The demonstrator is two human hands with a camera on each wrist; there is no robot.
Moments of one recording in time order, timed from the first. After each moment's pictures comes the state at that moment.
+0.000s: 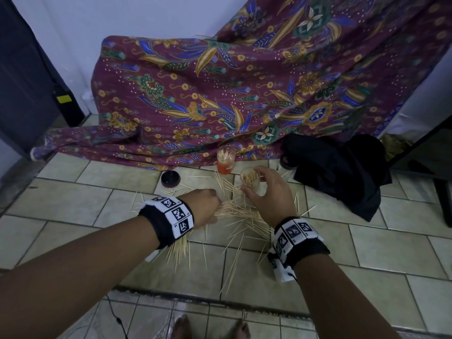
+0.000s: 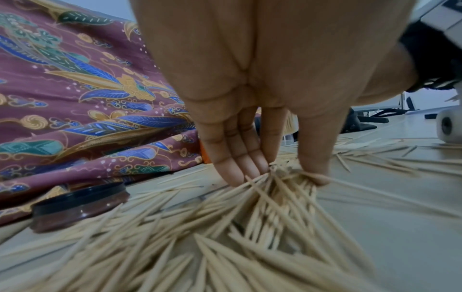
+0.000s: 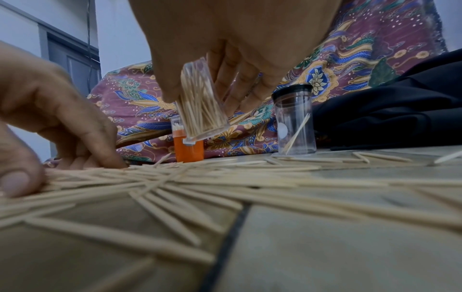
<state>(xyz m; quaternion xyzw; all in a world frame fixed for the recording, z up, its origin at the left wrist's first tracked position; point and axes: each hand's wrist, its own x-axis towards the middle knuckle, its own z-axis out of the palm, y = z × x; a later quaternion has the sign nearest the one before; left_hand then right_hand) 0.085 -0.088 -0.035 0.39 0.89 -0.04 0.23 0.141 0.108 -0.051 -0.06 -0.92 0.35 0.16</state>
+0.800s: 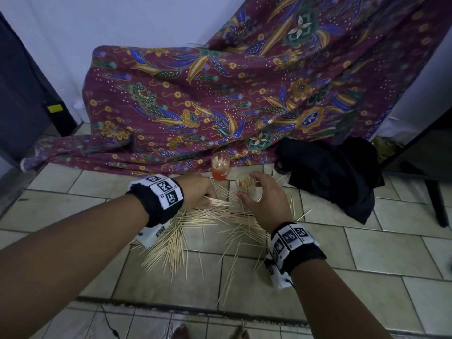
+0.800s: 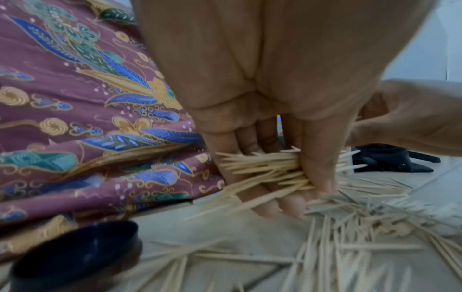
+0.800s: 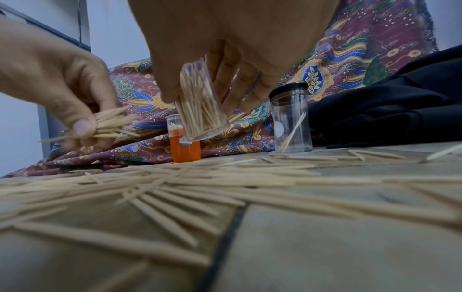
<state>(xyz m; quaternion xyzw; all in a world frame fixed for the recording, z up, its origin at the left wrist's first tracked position) 0.045 -0.087 0.007 0.39 0.88 0.03 0.26 0.142 0.109 -0.047 -0.07 -0.92 0.35 0.15</state>
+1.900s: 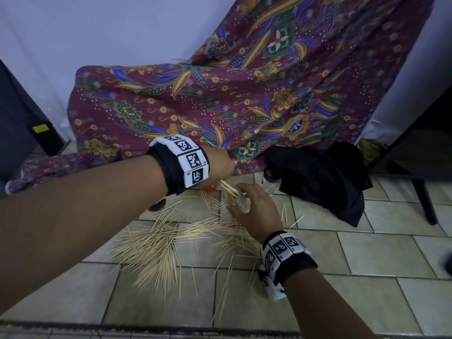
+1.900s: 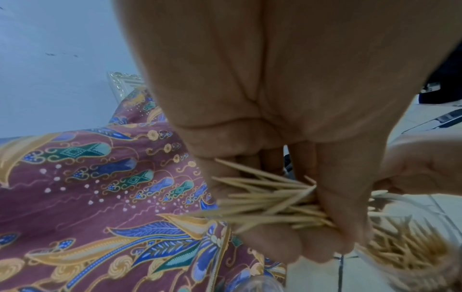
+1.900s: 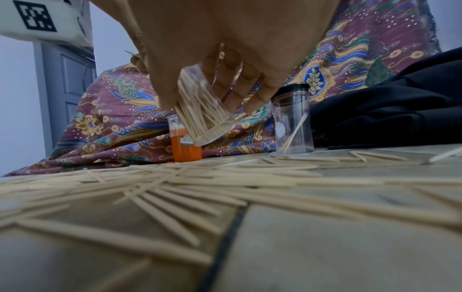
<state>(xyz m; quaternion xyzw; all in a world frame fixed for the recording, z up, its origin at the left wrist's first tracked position) 0.024 -0.007 0.086 0.47 0.84 -0.24 0.16 0.138 0.109 -0.051 -0.02 -0.93 0.32 0.17</state>
